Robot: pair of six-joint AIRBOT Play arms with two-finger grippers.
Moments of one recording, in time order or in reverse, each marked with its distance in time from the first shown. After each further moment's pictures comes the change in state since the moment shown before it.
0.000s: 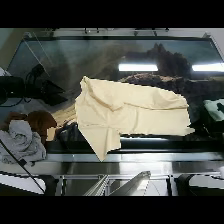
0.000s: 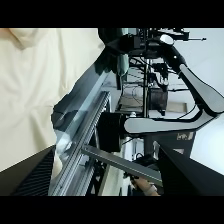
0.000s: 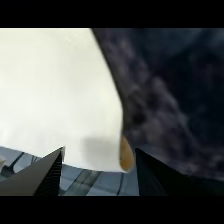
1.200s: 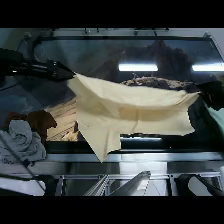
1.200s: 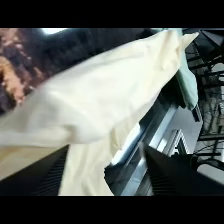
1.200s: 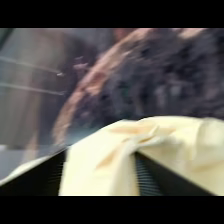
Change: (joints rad) left arm -0.180 0.006 0.294 0.069 -0.282 -0.022; right arm 0.273 0.465 -0.087 0.414 -0.541 0.274
